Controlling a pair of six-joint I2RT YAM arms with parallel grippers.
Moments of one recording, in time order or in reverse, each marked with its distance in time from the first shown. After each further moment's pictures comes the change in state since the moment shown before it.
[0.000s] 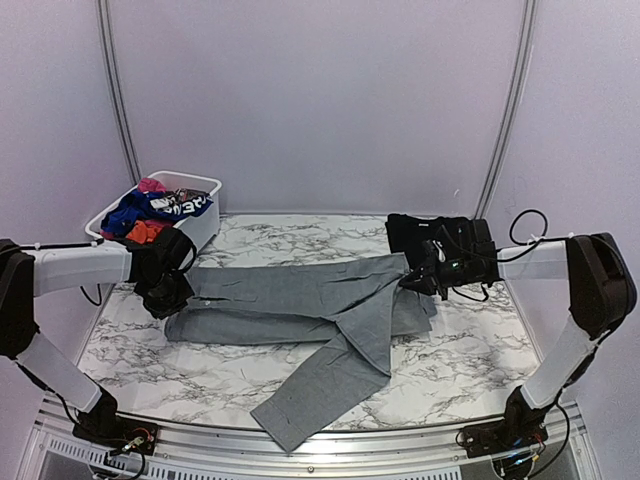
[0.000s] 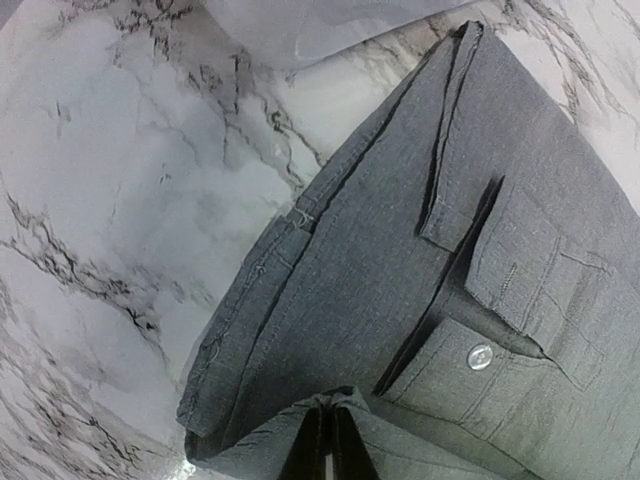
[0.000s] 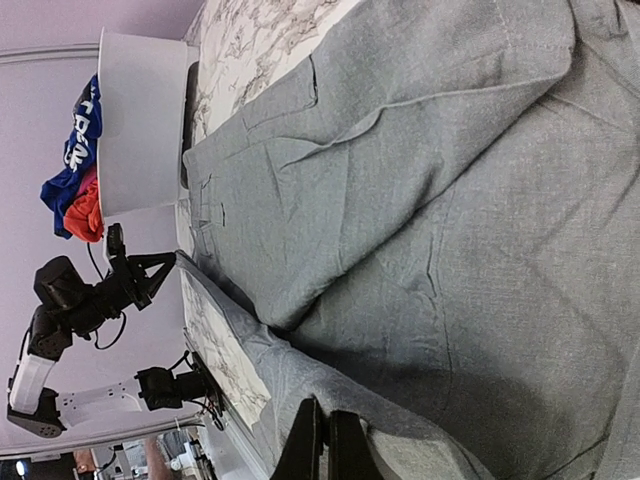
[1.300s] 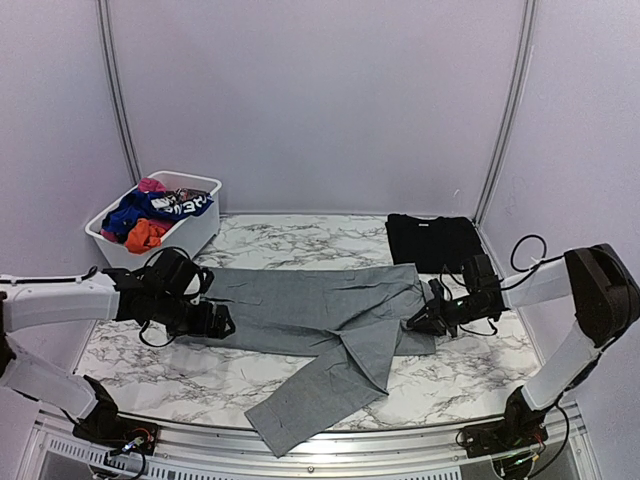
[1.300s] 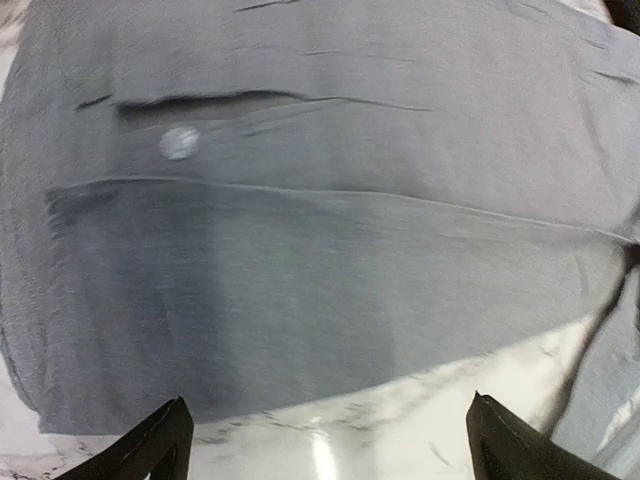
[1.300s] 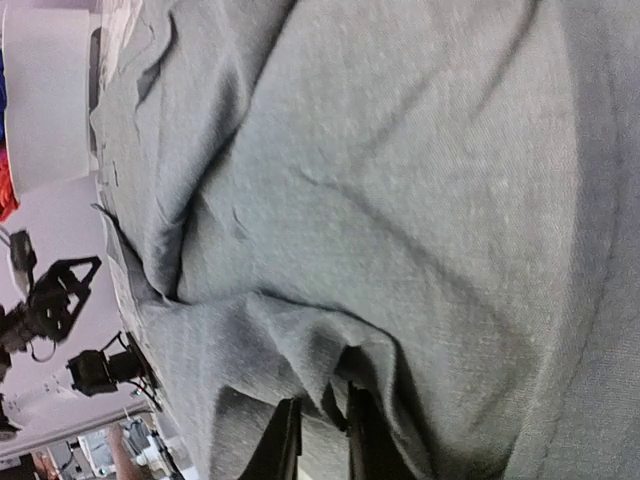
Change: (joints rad) left arm -0.184 -0.160 -0.206 0.222 0.280 0.517; right arm -0.003 -0.049 -0.279 0.031 0.092 -0.114
